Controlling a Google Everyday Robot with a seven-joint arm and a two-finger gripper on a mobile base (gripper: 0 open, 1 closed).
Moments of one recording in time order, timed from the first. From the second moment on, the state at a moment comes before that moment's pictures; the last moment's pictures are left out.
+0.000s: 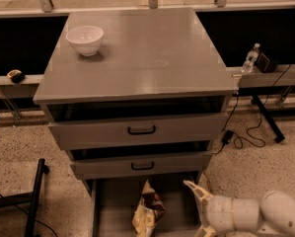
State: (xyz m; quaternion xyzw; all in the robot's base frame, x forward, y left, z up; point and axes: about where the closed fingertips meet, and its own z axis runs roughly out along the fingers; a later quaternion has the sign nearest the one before) arm 0.377 -0.129 0.540 -0.63 0.59 0.24 0.45
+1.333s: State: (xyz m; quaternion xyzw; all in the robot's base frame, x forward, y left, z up) arm 0.378 -0.081 0.467 -0.58 0.62 0.20 0.50
